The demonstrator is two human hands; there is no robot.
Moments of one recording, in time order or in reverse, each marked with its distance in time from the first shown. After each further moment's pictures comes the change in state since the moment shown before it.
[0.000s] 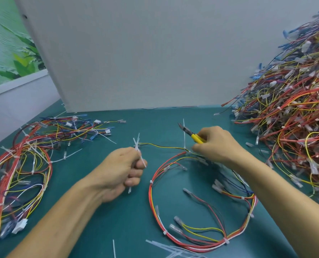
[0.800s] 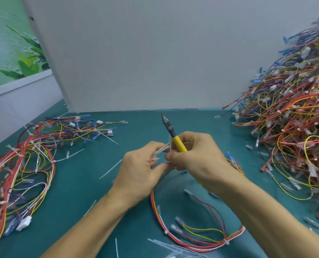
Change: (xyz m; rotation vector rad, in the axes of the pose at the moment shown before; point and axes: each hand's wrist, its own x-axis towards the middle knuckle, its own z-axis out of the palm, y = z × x) left_hand -0.011 -0.011 0.029 0.693 0.182 0.872; right_hand -0.059 -0.064 0.009 0.697 -0.043 -0.025
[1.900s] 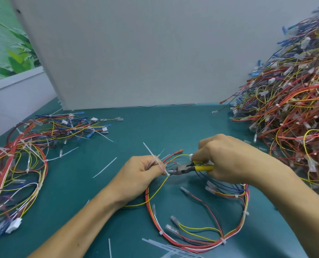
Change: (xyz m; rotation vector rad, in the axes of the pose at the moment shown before) left_hand -0.004 -0.026 0.012 -0.299 -0.354 -0.392; right_hand 0.010 0.019 -0.068 -1.205 -0.389 -0.409
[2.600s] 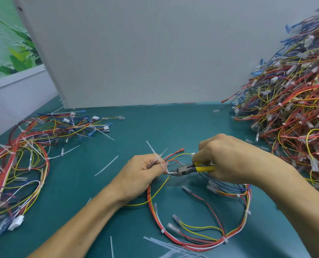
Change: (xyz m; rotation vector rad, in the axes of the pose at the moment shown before) left_hand 0.000 -0.002 -0.001 0.017 -0.016 0.010; right_hand 0.000 0.001 0.001 -0.027 -0.018 -0.052
